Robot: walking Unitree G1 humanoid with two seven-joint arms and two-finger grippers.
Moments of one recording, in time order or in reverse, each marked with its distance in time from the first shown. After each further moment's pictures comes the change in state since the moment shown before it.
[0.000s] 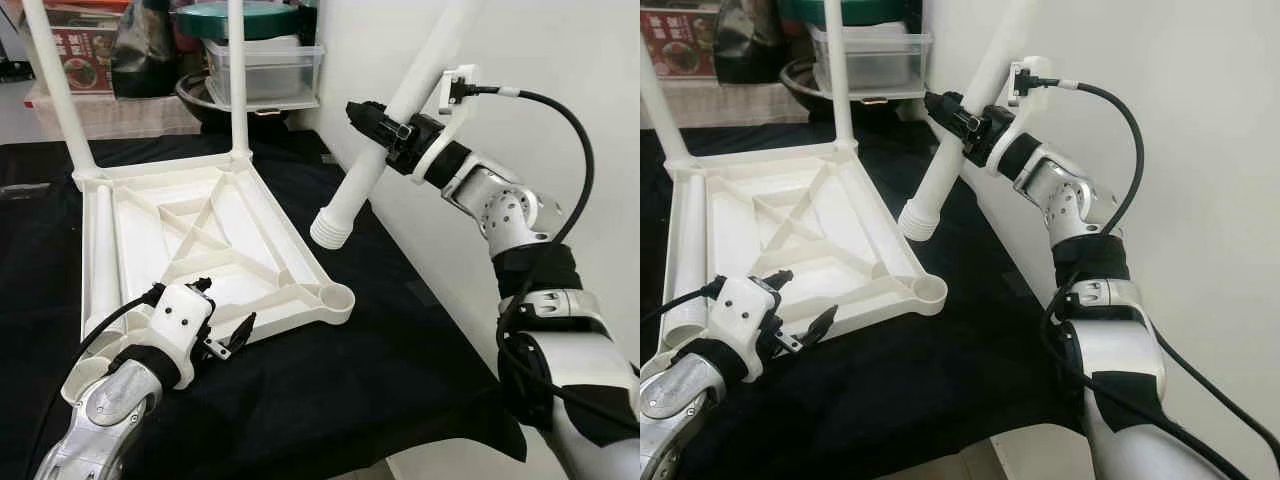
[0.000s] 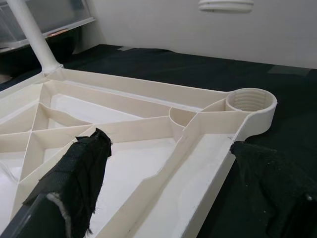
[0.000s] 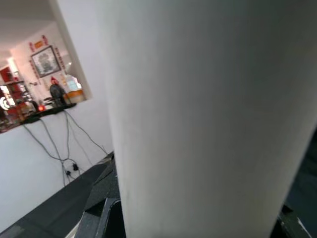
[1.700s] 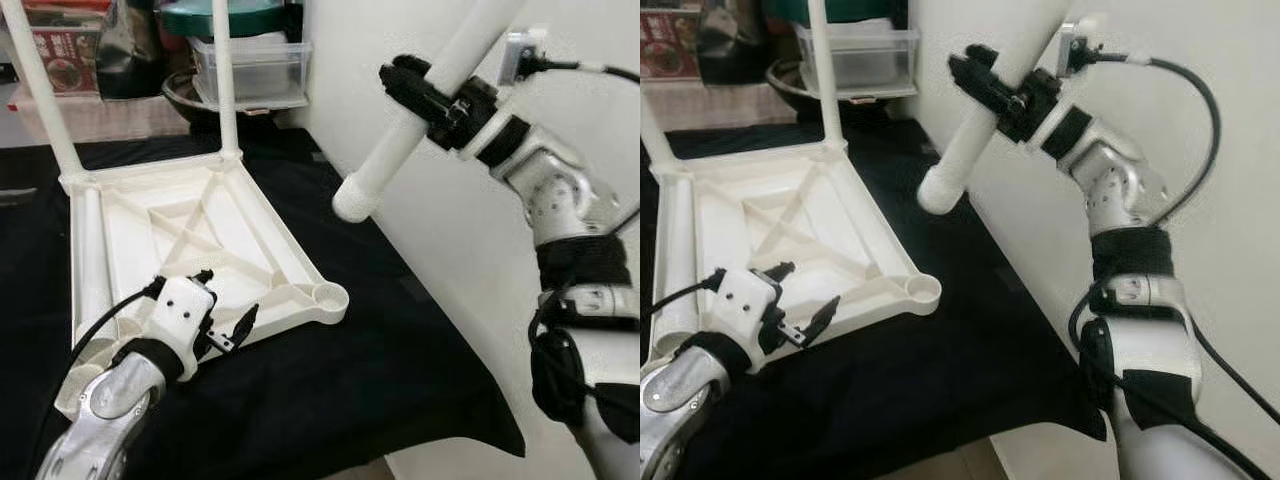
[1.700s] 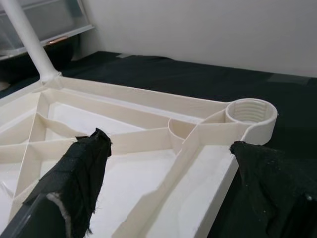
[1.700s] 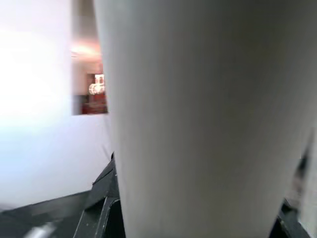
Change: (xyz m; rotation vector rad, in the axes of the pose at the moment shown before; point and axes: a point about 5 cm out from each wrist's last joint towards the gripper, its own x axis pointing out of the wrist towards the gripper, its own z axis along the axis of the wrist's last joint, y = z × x) left arm 0.003 0.002 0.004 -0.001 -0.020 0.014; right arm -0.031 0.036 0.045 -0.179 -0.109 0.539
